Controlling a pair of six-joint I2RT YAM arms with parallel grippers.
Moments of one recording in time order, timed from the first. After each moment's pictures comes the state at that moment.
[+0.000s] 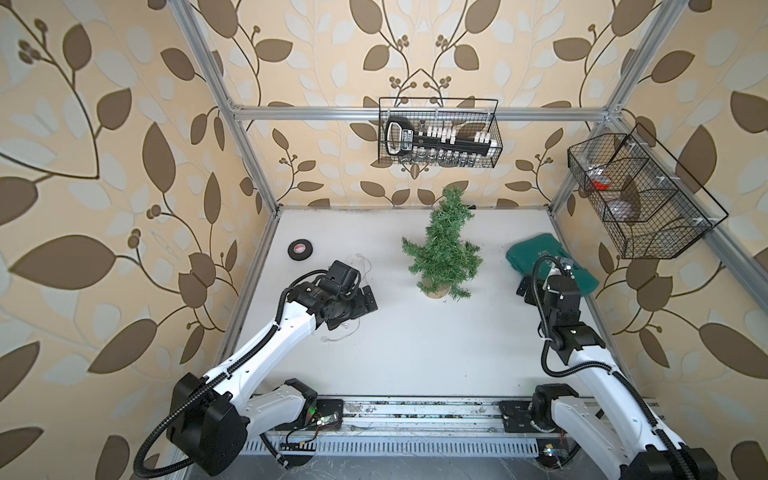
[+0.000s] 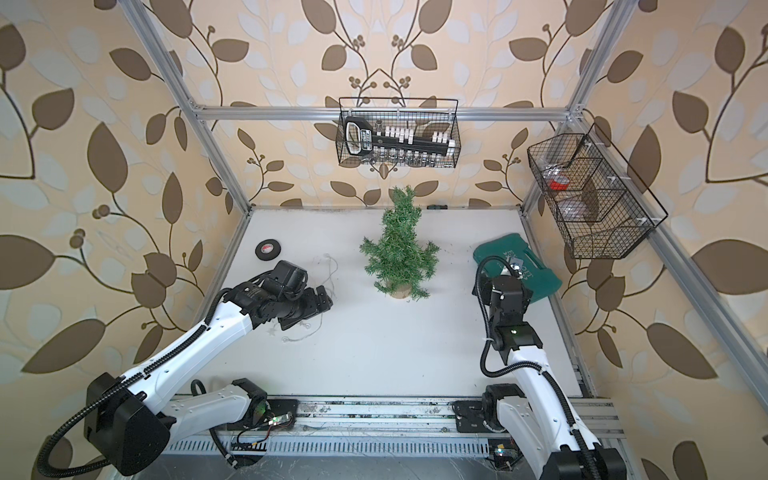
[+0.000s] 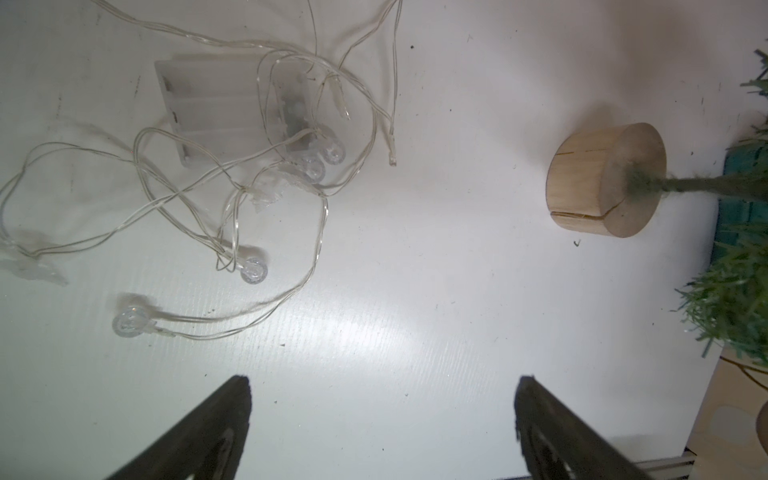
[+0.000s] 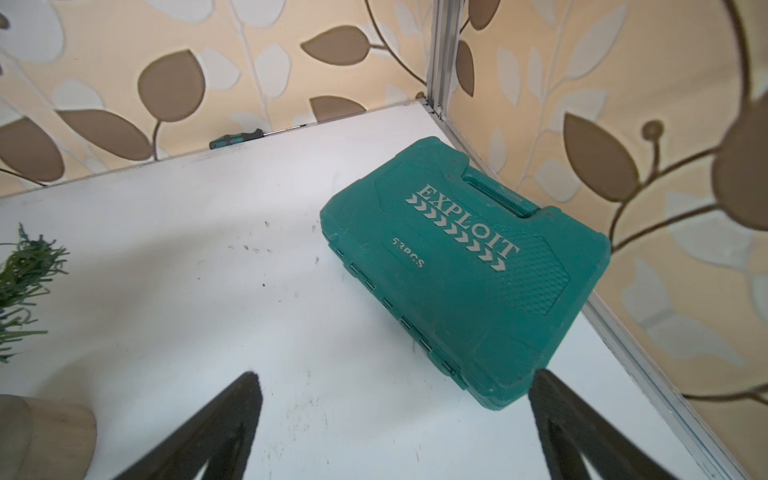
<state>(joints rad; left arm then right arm) -0.46 1.13 0.89 -0.85 0.07 -0.85 0.03 0.86 0.48 -0.10 0.39 0.24</state>
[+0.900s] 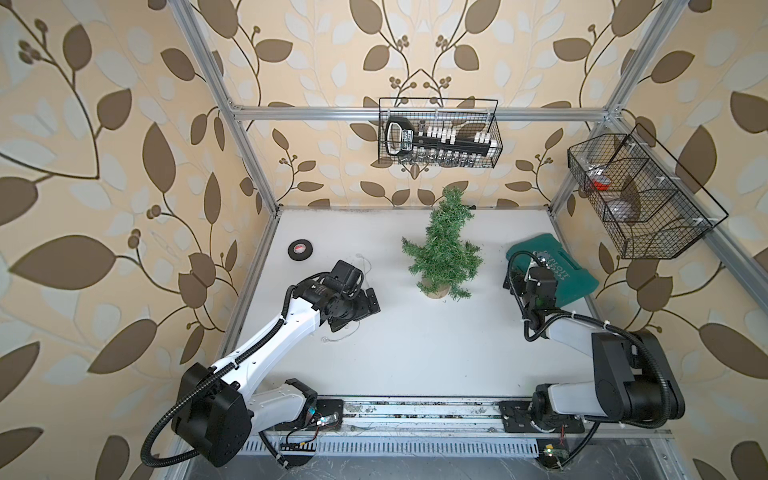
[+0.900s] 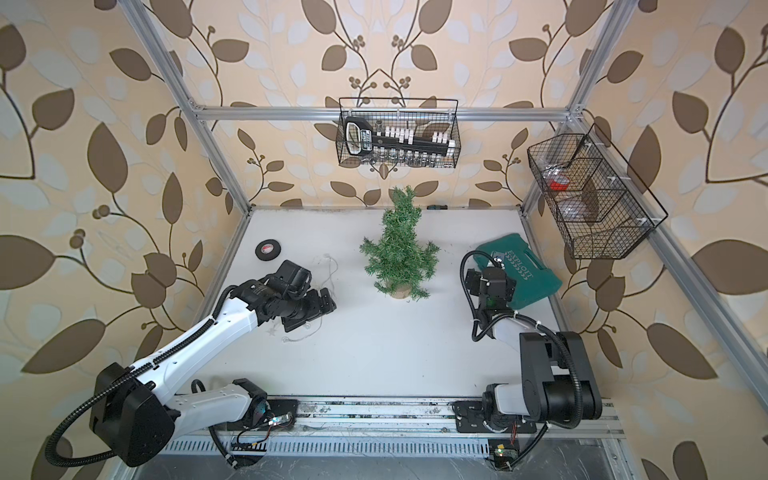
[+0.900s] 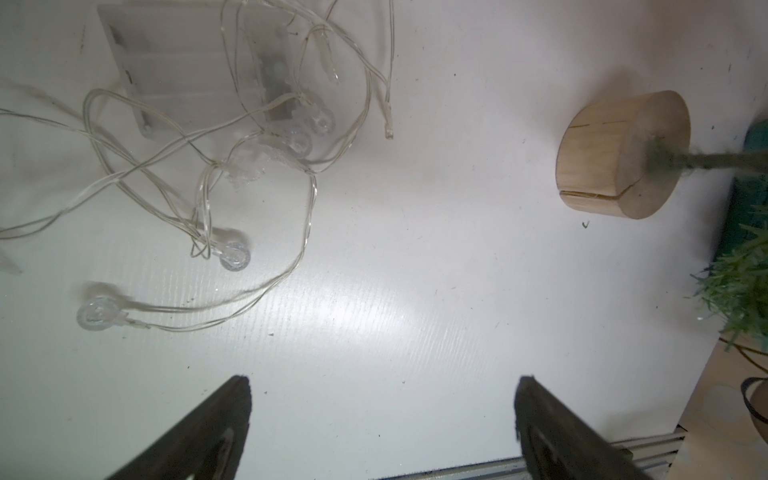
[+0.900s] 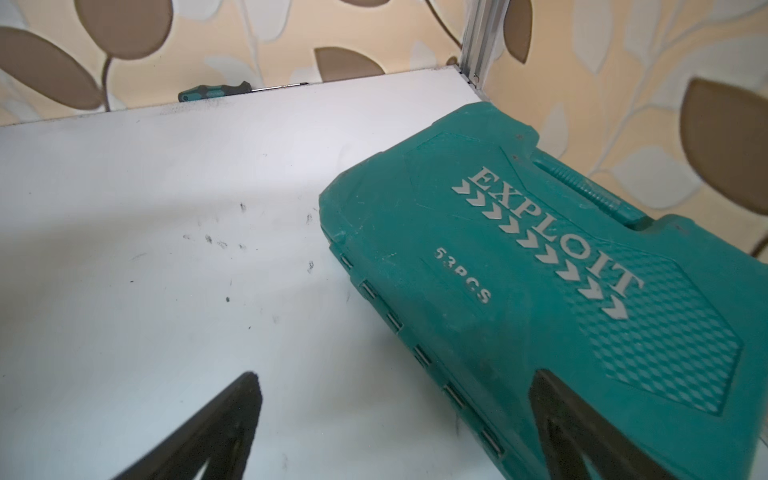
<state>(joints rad) -0.46 1.17 0.89 -0.84 0.13 -0.85 0.00 1.41 0.45 0.46 0.33 0.15</state>
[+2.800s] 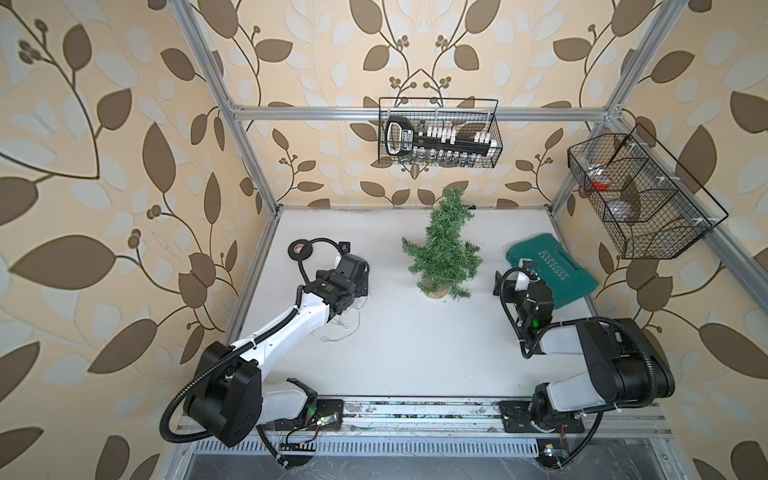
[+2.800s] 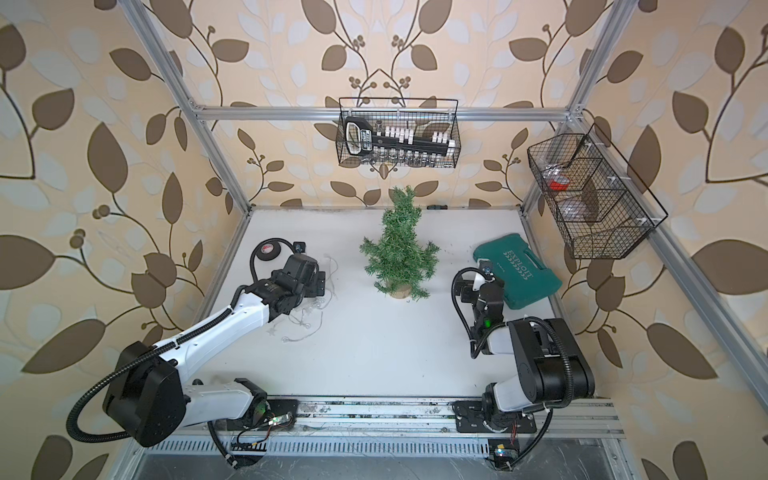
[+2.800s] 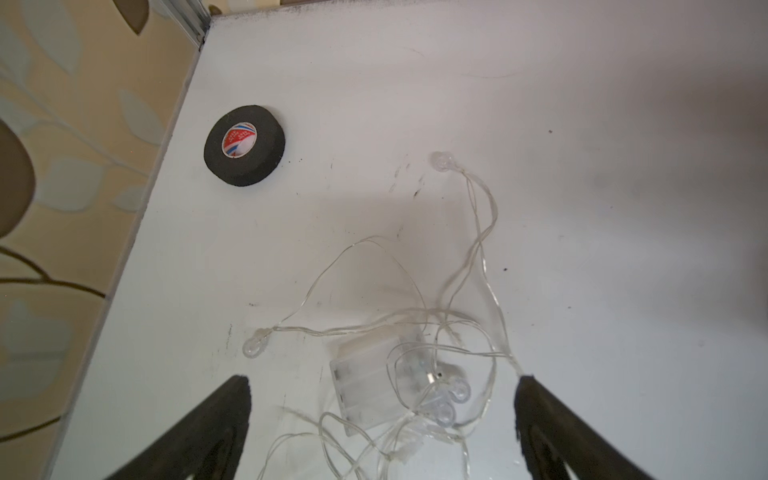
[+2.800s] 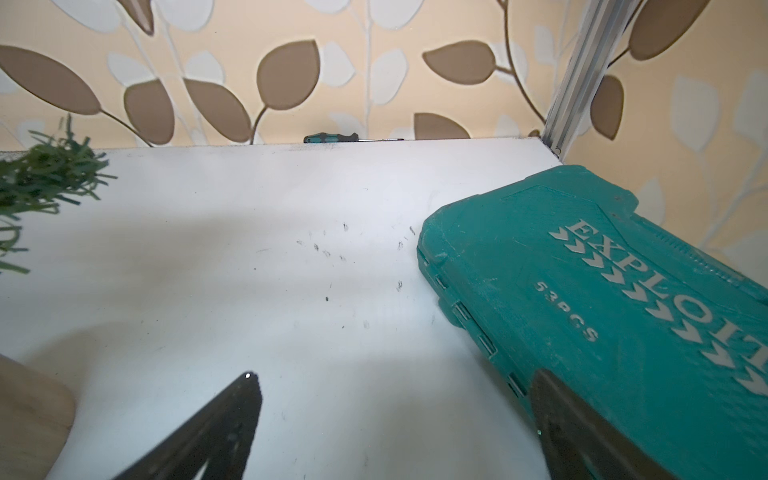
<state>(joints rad) -0.46 1.27 0.79 -0.39 -0.51 -0.28 0.04 1.49 0.26 0.96 0.17 0.05</state>
